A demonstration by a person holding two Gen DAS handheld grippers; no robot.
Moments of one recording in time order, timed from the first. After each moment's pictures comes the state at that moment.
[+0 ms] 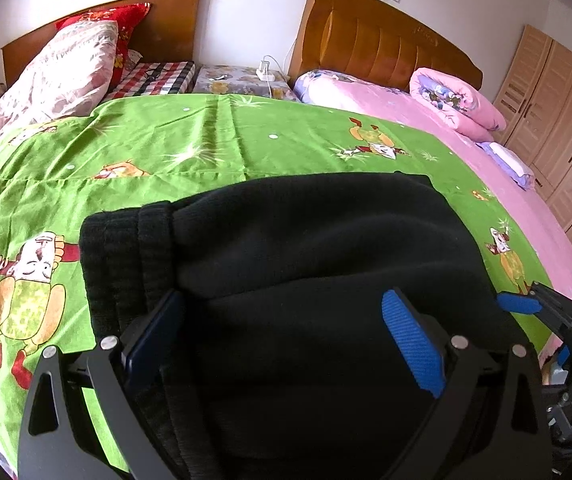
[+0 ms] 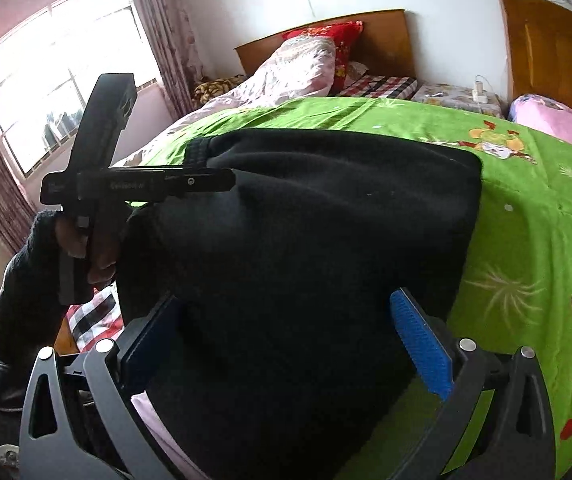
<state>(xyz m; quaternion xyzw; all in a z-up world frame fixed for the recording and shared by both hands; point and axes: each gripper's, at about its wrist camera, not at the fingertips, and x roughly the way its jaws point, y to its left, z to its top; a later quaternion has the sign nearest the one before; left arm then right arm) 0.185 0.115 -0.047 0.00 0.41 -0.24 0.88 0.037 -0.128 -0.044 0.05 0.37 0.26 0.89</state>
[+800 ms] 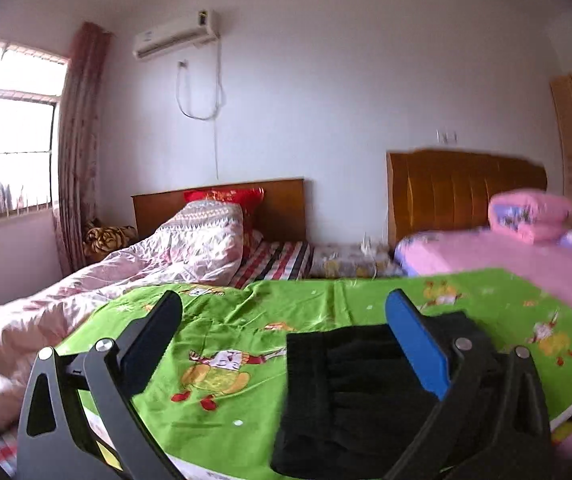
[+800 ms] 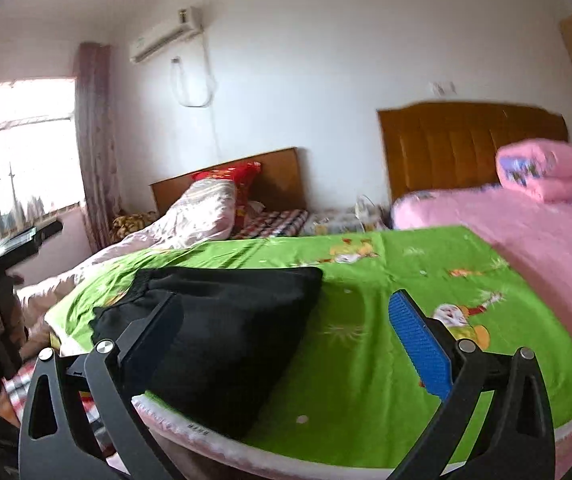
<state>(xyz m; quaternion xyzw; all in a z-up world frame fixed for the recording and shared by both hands) -0.013 0.159 0.056 0.03 0.07 -0.03 1.00 -0.099 -0.172 0.000 0.06 0.13 0.08 0.99</state>
